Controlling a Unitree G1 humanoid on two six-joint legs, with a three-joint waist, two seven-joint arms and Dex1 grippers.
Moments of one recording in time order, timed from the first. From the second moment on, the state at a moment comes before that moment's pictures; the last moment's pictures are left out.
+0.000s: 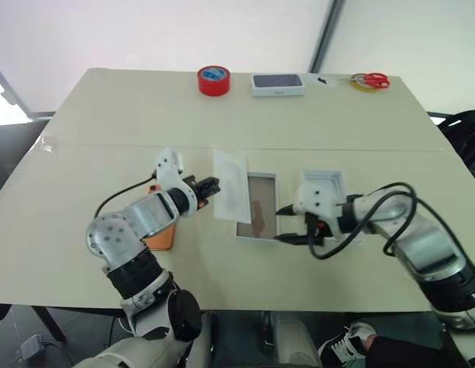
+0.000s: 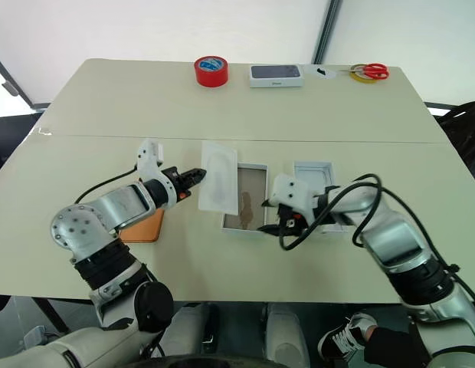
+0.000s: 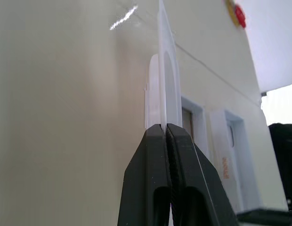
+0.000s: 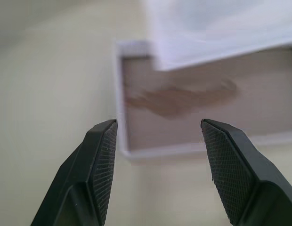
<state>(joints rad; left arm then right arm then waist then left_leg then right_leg) -0.70 -0.16 0.73 -0.35 -0.86 1.61 0.26 -0.44 -0.78 0.31 -0.39 0.22 0.69 1.09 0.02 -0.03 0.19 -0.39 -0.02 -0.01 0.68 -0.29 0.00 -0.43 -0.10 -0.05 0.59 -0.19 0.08</state>
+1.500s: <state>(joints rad) -0.65 -0.11 0.65 -0.27 -0.92 1.61 0.24 -0.60 -0.70 0.35 -0.21 0.09 0.64 1.02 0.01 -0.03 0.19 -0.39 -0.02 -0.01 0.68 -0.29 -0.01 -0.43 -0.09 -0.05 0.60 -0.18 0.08</state>
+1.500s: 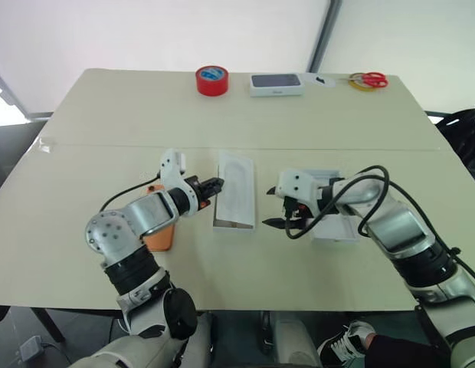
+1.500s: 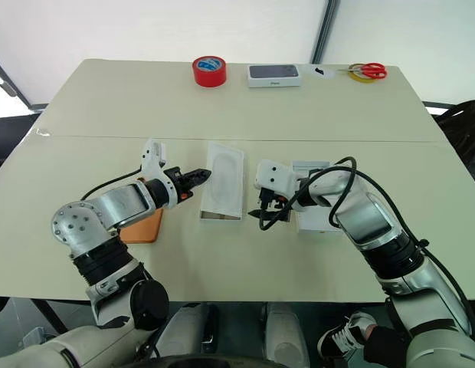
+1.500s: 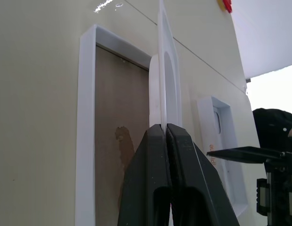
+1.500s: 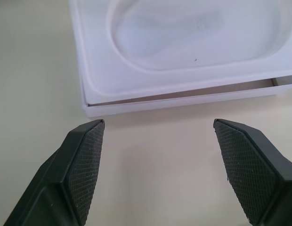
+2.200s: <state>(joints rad) -0.62 0.04 0.68 -0.34 -0.92 1.57 0.19 -0.65 -0.66 0.34 -0.11 0.08 0.59 0.96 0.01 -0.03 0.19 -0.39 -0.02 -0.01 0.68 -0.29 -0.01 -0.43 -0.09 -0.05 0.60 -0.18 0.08</state>
